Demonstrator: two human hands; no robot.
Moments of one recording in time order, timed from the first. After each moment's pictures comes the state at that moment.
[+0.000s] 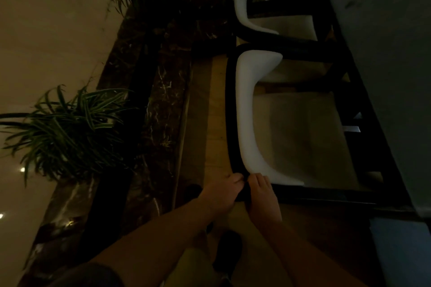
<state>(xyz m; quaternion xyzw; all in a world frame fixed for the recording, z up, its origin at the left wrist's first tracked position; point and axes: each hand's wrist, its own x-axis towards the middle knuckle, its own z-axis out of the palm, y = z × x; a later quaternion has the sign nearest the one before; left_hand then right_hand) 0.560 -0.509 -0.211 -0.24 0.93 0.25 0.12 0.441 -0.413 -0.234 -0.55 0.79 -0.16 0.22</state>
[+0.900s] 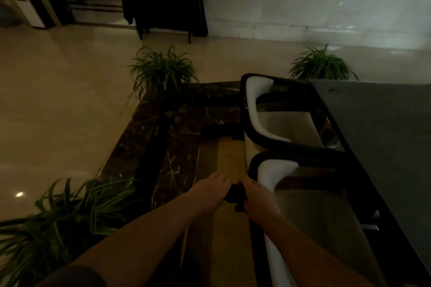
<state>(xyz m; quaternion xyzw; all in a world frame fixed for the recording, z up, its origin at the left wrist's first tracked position) 0.540 -0.845 -0.105 -0.25 0.96 0.11 0.06 0.398 -0.742 -0.091 -0.60 0.77 -0.12 0.19</state>
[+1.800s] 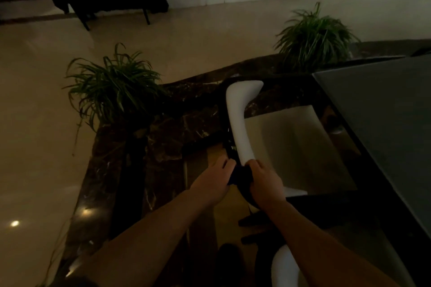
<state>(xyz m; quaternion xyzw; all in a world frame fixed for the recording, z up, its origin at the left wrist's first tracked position) 0.303 -1.169 -0.147 -0.25 0.94 0.22 0.02 0.169 -1.061 -0.148 -0.50 0.83 -0.19 0.16</state>
